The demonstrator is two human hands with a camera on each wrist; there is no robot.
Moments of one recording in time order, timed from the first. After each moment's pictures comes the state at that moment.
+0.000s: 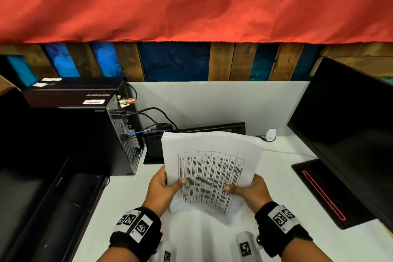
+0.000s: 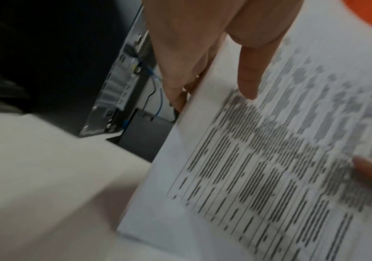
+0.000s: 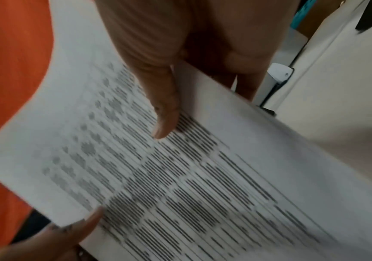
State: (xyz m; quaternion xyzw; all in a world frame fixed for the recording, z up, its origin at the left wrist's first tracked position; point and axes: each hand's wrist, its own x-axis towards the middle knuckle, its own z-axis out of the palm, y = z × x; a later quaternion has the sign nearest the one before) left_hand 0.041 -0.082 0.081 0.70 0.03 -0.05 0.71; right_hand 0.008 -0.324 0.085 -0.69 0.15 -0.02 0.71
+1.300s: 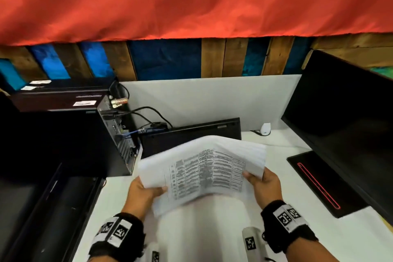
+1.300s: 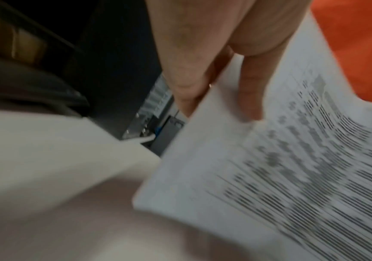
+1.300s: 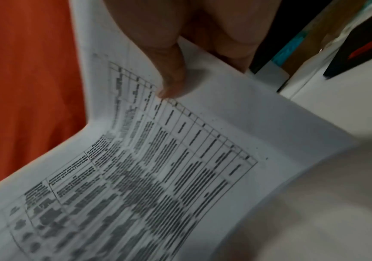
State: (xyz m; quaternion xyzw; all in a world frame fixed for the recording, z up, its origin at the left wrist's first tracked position) left_hand 0.041 -0.047 0.066 0.67 0.08 -0.05 0.74; right_hand 0.002 -0.353 0.067 -0.68 0.22 -0.15 0.69
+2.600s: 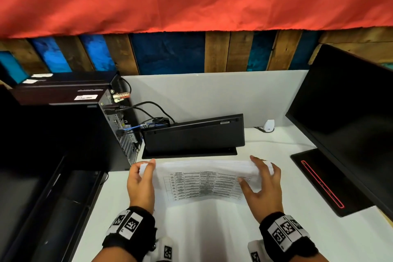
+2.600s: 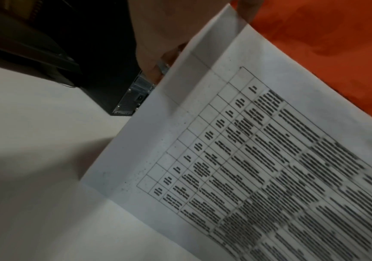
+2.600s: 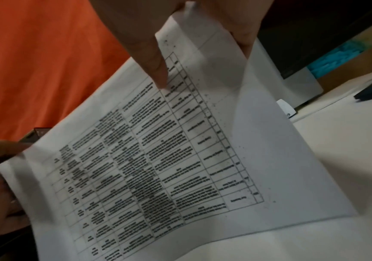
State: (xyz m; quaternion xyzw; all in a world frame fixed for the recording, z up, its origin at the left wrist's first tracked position) left_hand 0.037 -0.071 0.085 0.62 0.17 0.12 0.76; right_hand -0.029 -0.336 0.072 -0.87 0.12 -0.21 0.43
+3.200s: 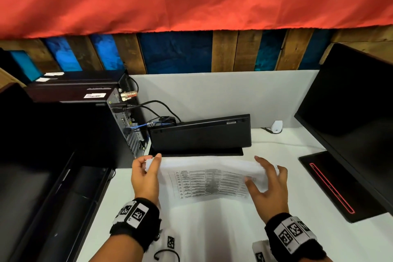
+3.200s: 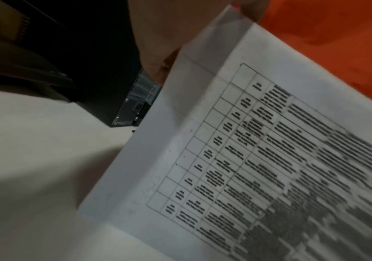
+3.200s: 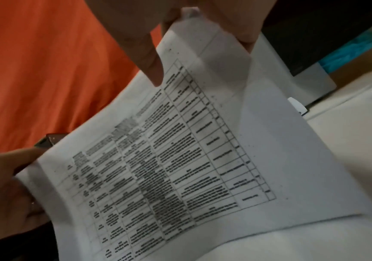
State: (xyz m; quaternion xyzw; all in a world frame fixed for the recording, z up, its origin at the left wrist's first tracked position) left_hand 0.046 -0.072 0.085 0.62 0.19 0.14 0.75; right_hand -0.026 -0.333 0.079 -0.85 0.12 -0.19 0.48
